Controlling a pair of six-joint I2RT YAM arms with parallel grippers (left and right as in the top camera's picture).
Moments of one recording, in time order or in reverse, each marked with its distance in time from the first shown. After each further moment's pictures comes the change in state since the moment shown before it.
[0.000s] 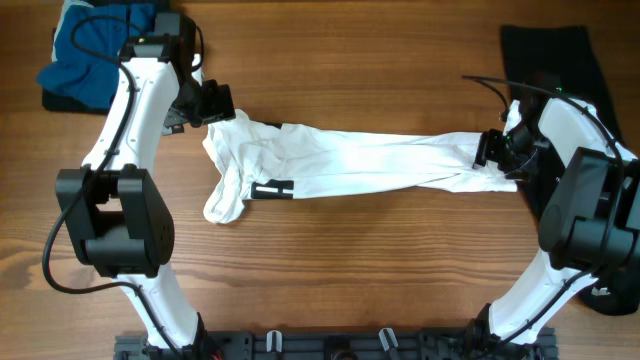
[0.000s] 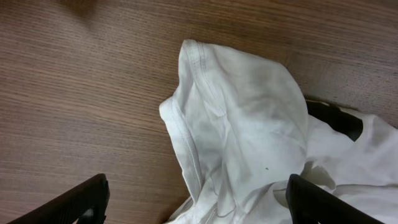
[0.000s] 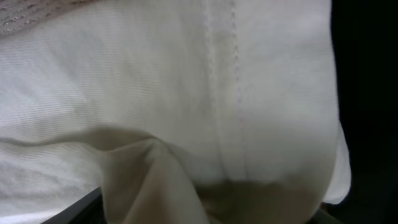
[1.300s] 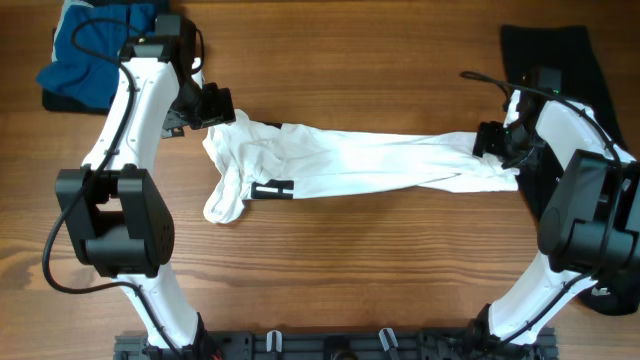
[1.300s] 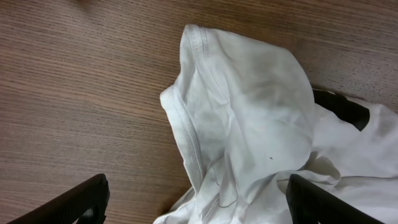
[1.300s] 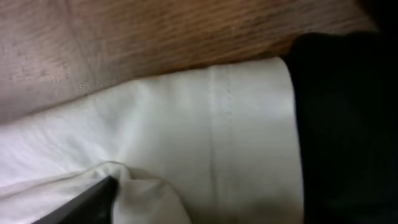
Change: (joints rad) left arm 0.000 0.000 0.000 -0.031 0.005 0.000; right arm 0.008 -0.009 -0.031 0.161 0.024 -0.015
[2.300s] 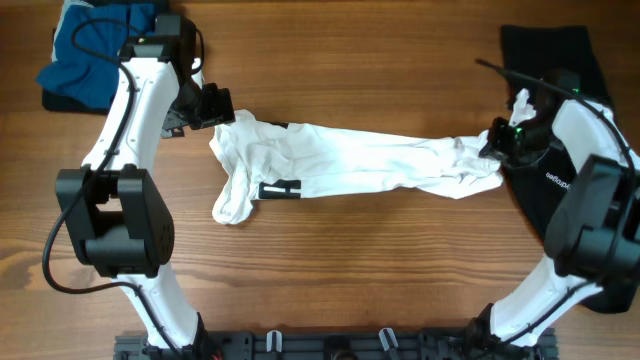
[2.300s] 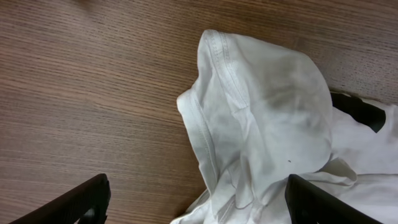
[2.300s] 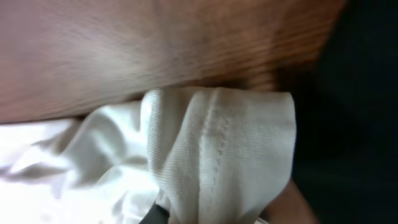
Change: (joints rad) left arm 0.001 0.000 0.000 -0.003 -0.005 0.000; right arm -0.060 -0.046 0.042 -0.119 -0.262 -0.008
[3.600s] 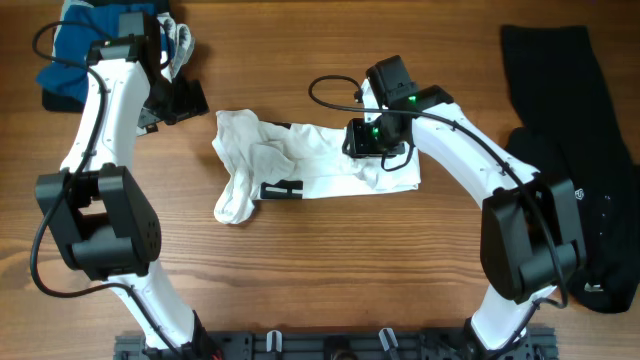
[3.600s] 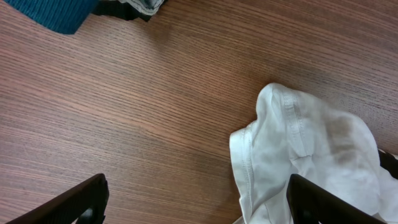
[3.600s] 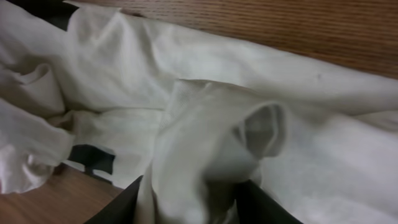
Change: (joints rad) left arm 0.111 0.000 0.000 0.072 -0.019 0.000; right arm 0.684 -0.044 0.025 0.156 -0.049 0.255
